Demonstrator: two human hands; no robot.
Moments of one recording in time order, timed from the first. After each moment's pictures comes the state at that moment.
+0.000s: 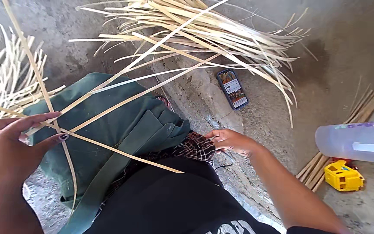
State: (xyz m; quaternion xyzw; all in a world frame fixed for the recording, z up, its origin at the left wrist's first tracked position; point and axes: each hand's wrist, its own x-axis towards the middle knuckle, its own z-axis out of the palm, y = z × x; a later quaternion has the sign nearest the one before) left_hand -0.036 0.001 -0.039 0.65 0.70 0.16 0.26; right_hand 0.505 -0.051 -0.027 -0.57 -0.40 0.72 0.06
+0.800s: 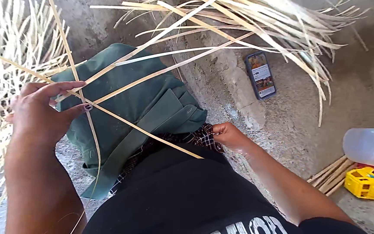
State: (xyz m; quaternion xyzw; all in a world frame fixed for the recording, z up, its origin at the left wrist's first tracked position) left_hand -0.056 0.002 -0.065 0.68 0.68 0.19 0.21; right_hand 0.442 -0.068 -0.066 -0.54 -0.51 0.65 0.16
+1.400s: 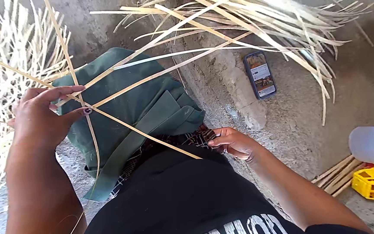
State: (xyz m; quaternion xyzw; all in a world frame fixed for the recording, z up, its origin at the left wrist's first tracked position) left_hand -0.059 0.001 -0.063 0.66 0.70 0.17 0.21; right_hand 0.450 -0.072 -0.049 -0.49 -0.25 0.82 0.17
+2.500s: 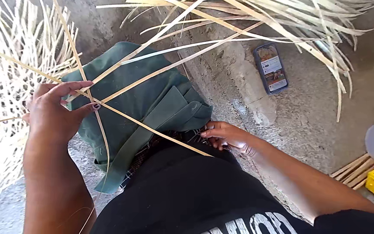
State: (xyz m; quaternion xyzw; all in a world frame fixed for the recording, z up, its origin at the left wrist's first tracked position) left_hand -0.033 -0.007 -0.037 0.65 0.71 0.15 0.21; right_hand 0.418 -0.056 -0.051 -0.50 -0.37 0.78 0.06
